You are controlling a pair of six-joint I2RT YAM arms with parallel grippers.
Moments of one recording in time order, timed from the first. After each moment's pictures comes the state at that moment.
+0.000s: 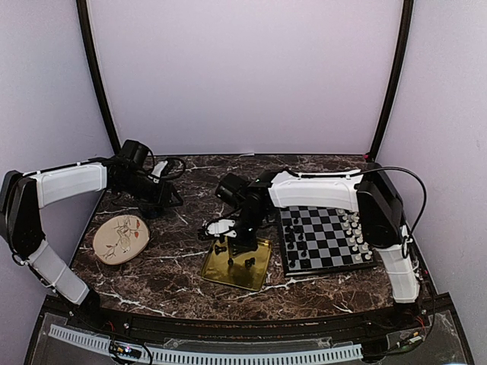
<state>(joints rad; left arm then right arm) -0.32 1.54 1.08 -0.51 0.43 -0.13 1.02 2.22 1.82 -0.90 -0.27 -0.64</state>
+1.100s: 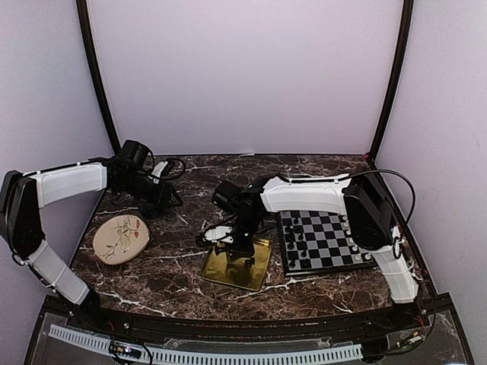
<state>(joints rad) -0.32 1.54 1.08 -0.52 0.42 -0.12 1.03 2.30 1.88 -0.93 -0.32 -0.64</state>
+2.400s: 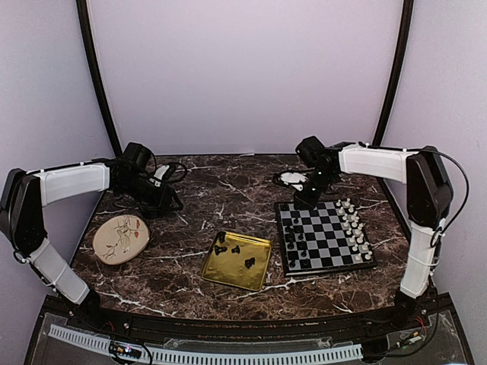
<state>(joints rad) -0.33 1.56 1.08 -0.54 0.41 -0.11 0.55 1.93 1.50 -0.77 -0.12 -0.55</state>
